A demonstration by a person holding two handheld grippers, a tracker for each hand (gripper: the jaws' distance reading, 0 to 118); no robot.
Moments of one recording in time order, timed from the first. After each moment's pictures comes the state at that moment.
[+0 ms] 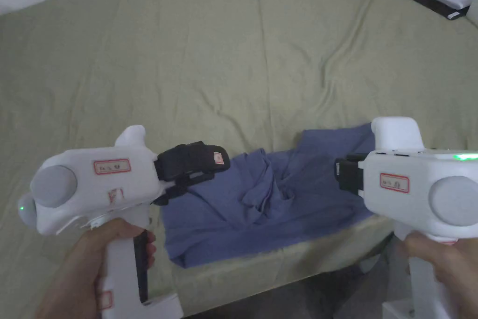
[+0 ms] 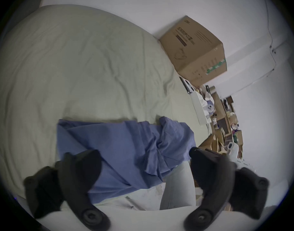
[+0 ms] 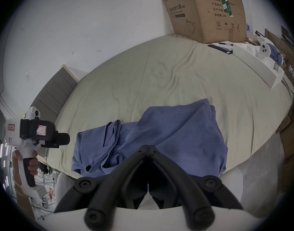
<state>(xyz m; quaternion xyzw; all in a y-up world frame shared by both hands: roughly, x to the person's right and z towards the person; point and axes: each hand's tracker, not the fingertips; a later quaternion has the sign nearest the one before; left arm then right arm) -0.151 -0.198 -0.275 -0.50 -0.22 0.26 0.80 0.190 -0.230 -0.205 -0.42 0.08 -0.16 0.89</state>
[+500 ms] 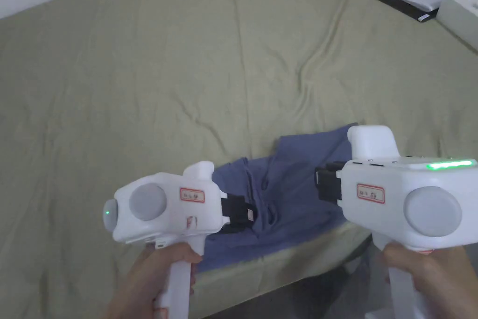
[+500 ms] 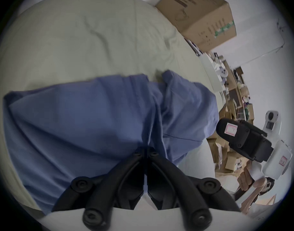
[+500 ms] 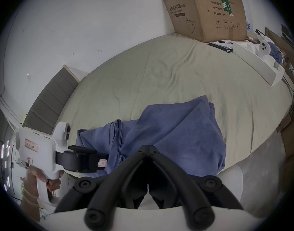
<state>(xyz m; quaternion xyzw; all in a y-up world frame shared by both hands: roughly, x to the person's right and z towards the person) -0.060 -0.283 -0.291 -0.60 -0.27 0.16 0.74 0.199 -0.232 -0.199 -0.42 0.08 -0.16 0.89</state>
